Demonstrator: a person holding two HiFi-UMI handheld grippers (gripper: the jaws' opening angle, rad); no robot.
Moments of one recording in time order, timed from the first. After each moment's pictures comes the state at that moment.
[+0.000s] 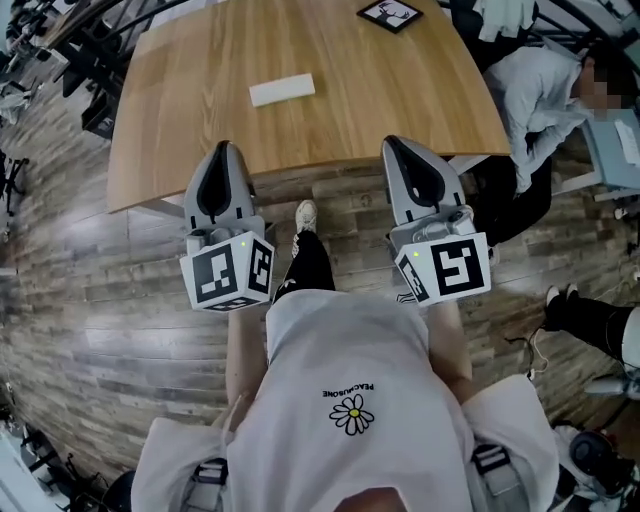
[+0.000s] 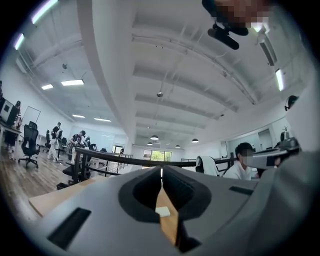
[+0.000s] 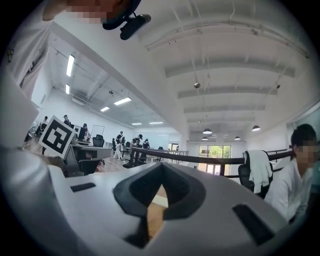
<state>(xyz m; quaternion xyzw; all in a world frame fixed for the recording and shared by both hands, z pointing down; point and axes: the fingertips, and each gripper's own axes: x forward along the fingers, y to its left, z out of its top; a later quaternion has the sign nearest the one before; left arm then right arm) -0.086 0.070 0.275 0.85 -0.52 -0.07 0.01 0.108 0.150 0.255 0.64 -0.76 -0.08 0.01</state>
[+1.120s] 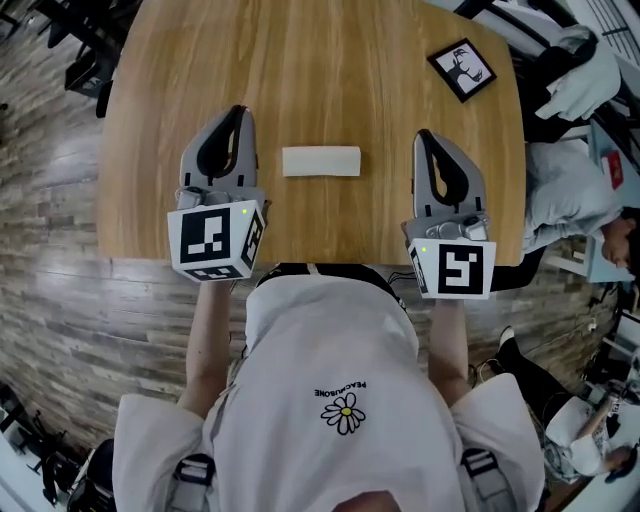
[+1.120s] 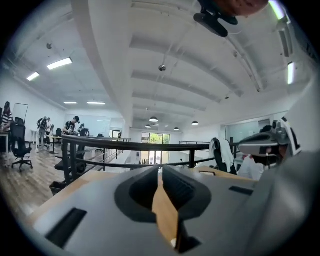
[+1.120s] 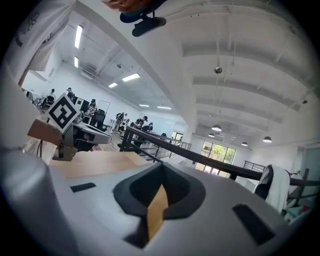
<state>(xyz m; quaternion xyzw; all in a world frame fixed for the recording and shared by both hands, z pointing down) -0.067 -0.242 0.319 0.87 -0.50 0.04 0.06 0.139 -0.168 0.278 0.62 -0.77 -0.11 0.15</state>
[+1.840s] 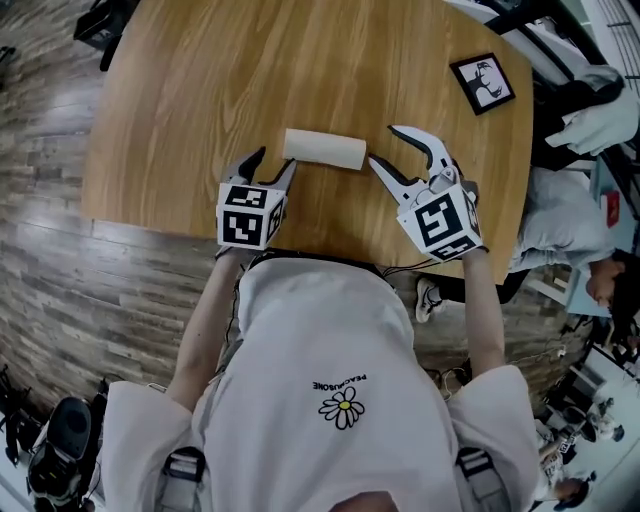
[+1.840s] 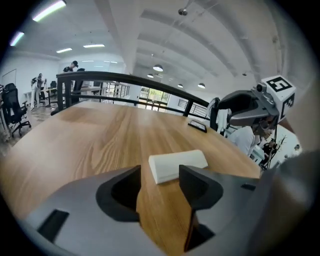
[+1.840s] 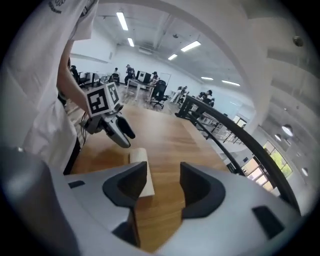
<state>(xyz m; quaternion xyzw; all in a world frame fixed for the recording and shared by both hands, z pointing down) -0.036 -0.177 0.535 0.83 -0.42 0.24 0.29 0.108 -0.181 0.424 0.31 -0.86 -0.07 0.39</state>
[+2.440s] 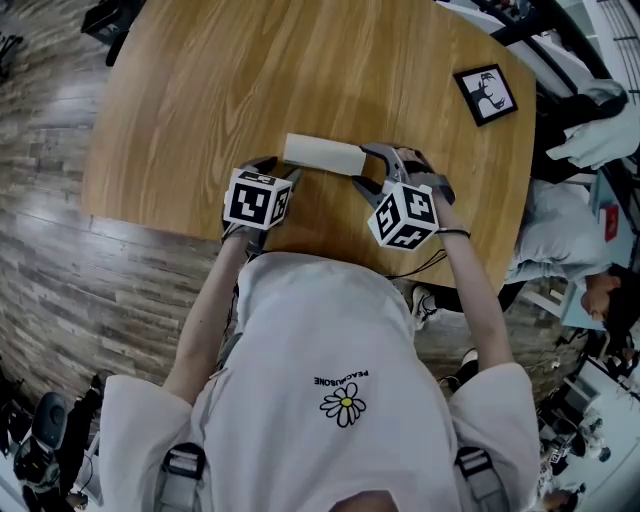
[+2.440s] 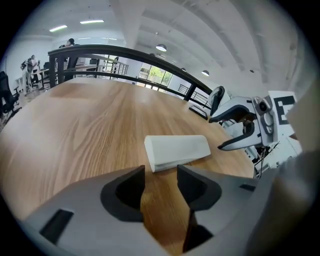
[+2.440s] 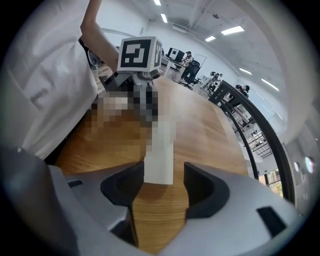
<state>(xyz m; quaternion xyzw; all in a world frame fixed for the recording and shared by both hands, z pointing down) -0.020 -0.171 0.582 0.80 -0.37 0.31 0.36 0.101 -0.163 0.537 0.15 -0.82 -0.12 0.54</state>
